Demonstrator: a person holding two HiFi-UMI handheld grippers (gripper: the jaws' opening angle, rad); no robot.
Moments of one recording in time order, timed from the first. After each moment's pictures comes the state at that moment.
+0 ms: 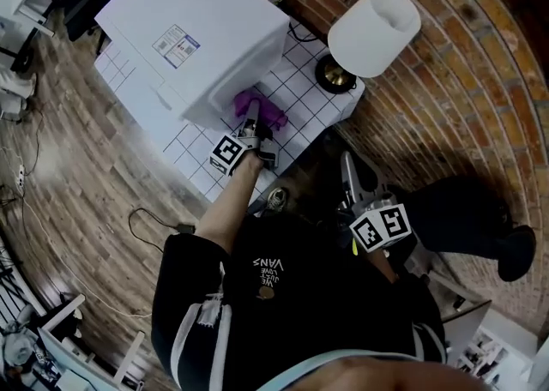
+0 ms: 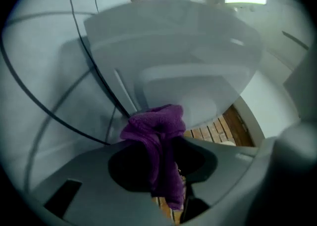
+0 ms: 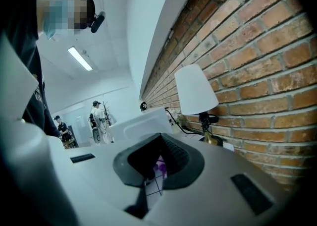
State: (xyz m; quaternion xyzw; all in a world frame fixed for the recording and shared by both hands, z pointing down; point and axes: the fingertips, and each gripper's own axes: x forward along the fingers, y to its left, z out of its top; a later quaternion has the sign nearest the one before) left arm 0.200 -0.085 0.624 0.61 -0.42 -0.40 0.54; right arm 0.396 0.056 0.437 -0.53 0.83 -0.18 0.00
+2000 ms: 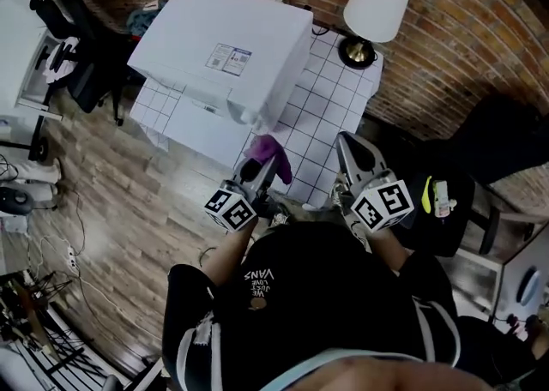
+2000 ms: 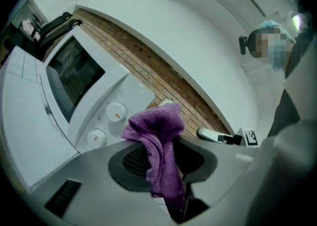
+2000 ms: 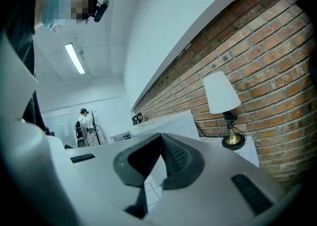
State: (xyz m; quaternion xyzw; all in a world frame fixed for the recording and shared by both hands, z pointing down) left arm 0.064 0.060 0.488 0.91 -0.23 -0.11 0.33; right arm 0.212 0.091 0.415 -0.61 0.78 -0.14 0.07
